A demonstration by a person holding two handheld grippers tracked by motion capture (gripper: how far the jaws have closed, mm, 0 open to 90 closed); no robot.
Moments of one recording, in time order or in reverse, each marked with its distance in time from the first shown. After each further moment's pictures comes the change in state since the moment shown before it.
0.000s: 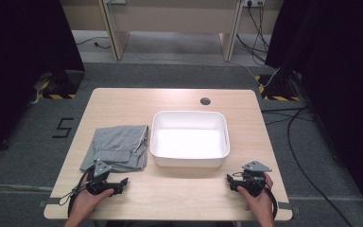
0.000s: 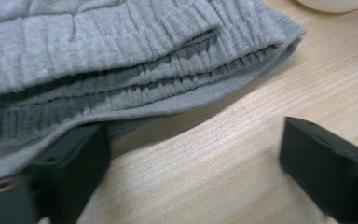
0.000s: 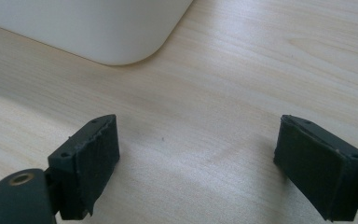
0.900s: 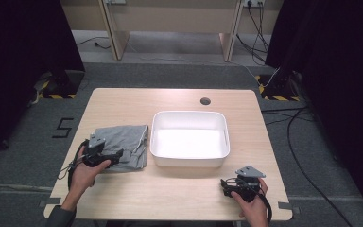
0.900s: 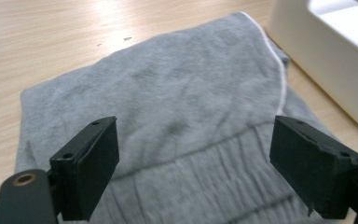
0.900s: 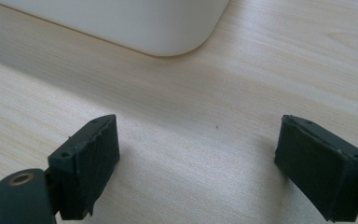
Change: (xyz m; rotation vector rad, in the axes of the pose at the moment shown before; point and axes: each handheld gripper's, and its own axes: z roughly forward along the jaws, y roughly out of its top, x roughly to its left) left arm 0.044 0.070 0.013 -0.082 0.082 -0.068; right arm 0.027 -0.005 -0.005 0.001 0.014 -0.008
